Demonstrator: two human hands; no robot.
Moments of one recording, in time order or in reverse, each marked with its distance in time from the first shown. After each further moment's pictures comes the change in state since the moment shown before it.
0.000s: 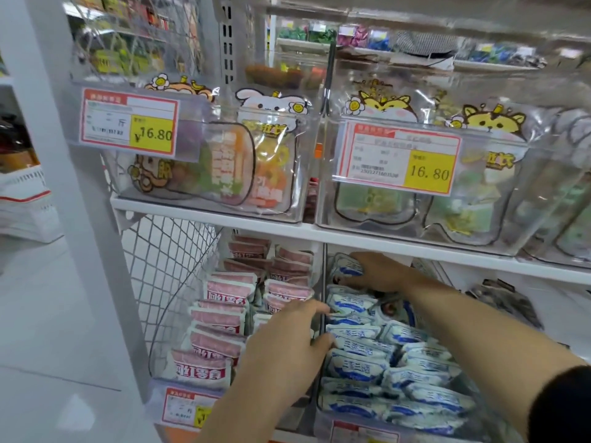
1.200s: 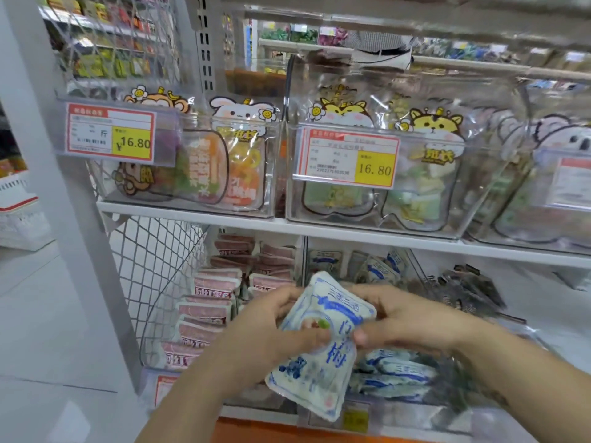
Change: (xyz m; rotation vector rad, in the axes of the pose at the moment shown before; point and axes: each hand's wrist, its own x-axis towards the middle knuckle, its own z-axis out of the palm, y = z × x) left_hand -0.024 0.015 -0.027 -0.655 -0.212 -0.004; right_hand -0.149 -0.042 -0.012 0.995 -0.363 -0.248
